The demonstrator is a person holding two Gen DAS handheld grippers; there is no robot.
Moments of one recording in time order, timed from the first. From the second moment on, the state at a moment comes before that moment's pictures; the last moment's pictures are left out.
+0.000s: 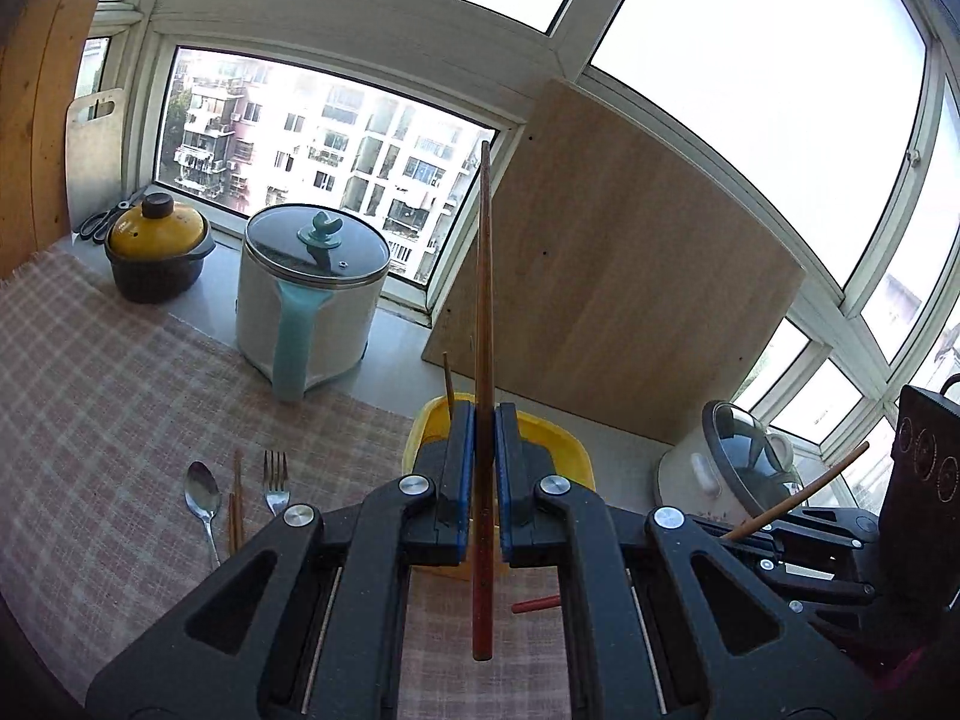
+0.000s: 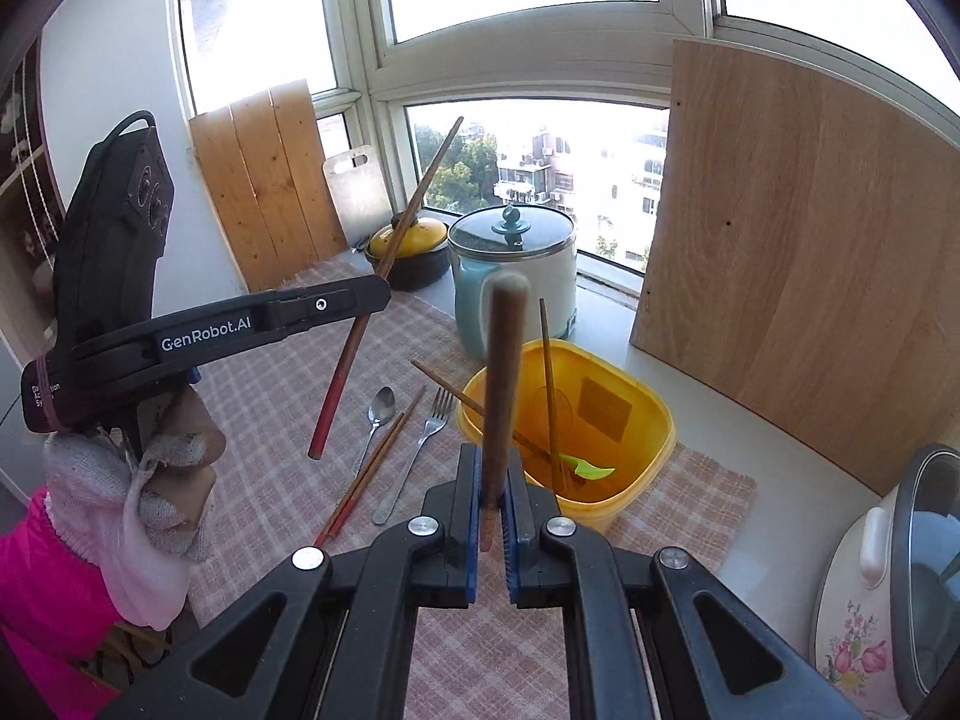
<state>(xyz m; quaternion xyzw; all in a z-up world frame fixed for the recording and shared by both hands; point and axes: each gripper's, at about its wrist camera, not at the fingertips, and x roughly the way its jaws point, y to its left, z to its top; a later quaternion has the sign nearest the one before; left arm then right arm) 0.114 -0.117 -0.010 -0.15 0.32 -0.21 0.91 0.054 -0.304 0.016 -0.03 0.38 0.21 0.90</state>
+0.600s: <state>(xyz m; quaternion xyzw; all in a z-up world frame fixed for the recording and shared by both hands) 0.158 -0.187 -0.030 -0.12 0.31 -0.19 0.92 0.084 -0.344 0.041 0.00 0.35 0.21 0.91</state>
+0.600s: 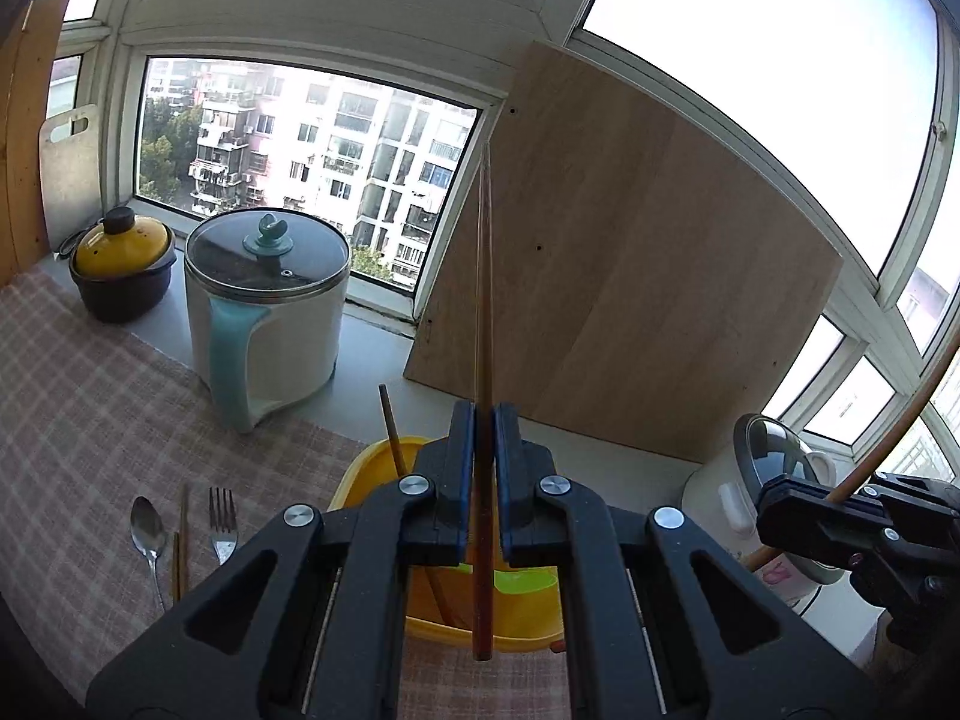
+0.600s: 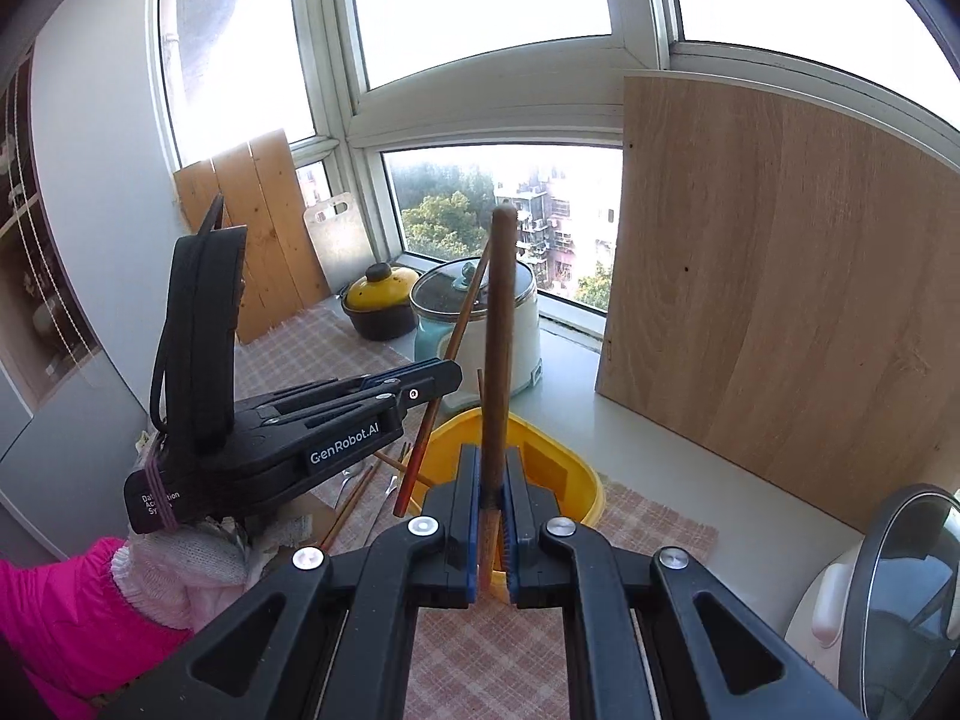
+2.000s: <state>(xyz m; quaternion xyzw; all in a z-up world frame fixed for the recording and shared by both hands) 0.163 -0.196 -0.064 -0.11 0.31 -0.17 0.93 0.153 -0.357 -0.011 -0.01 0.39 0.17 0.90</state>
